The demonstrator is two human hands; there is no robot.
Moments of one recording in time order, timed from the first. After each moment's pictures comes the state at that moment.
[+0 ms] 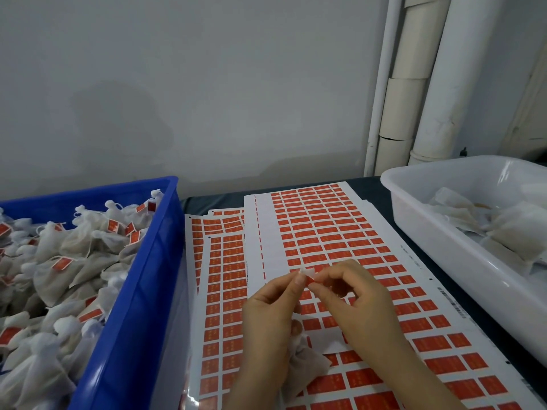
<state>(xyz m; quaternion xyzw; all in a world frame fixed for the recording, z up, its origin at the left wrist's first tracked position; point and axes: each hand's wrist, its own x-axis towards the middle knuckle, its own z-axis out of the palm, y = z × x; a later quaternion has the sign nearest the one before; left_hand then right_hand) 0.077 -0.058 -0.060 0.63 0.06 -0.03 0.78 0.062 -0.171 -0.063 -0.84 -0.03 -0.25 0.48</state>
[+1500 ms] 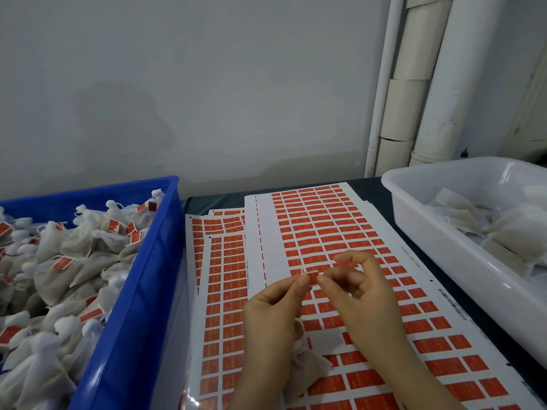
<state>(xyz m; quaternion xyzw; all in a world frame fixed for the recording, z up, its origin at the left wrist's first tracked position) 0.073 -0.061 -0.055 0.64 0.08 -0.01 0.76 0.069 -0.175 -0.074 -0.78 0.04 -0.25 0.57</state>
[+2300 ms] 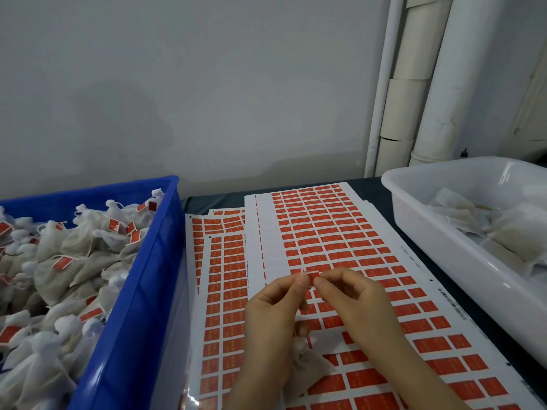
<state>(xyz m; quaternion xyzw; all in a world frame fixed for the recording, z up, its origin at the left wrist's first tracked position) 0.075 -0.058 -0.058 0.62 0.06 -0.04 0.78 0.069 -0.177 -0.072 -0.80 0.01 -0.17 0.57</state>
